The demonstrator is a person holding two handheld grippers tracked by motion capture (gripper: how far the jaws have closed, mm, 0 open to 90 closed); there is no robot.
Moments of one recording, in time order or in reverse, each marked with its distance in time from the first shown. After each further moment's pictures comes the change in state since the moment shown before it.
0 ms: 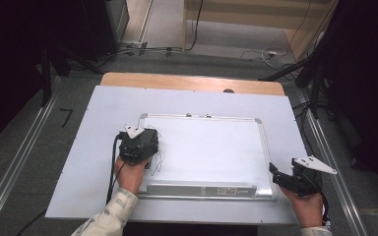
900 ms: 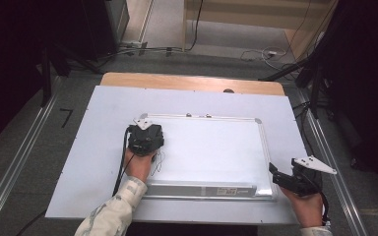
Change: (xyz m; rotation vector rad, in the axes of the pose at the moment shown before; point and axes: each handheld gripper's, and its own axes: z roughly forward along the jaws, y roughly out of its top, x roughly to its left) left arm -0.005 0.009 0.042 0.036 0.053 0.026; right arm 0.000 0.000 0.000 0.001 0.005 -0.002
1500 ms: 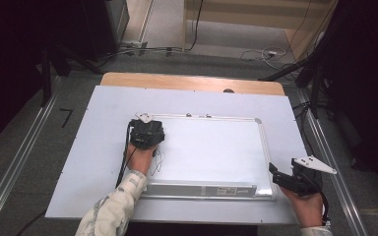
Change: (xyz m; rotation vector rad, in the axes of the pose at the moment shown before) left arm 0.003 0.012 0.018 0.030 0.005 0.002; right arm 0.000 0.000 0.001 0.002 0.000 0.001
